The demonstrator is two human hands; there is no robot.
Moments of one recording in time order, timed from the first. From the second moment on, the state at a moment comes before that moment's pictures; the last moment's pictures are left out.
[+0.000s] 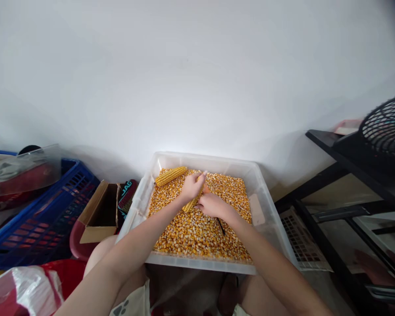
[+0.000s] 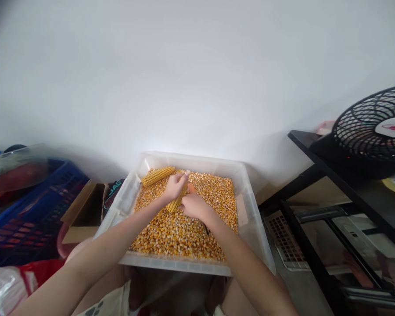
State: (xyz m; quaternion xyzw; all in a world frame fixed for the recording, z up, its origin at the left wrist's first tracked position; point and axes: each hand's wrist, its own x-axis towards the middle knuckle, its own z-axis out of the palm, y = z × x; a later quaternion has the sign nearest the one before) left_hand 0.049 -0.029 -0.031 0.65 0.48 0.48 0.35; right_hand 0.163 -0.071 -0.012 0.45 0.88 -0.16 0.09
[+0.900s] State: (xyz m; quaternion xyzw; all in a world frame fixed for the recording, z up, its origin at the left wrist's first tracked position) left_hand 0.041 -0.020 -0.034 0.61 0.49 0.50 0.39; right_hand 0.165 -0.064 -0.017 0.44 0.87 -0.19 0.09
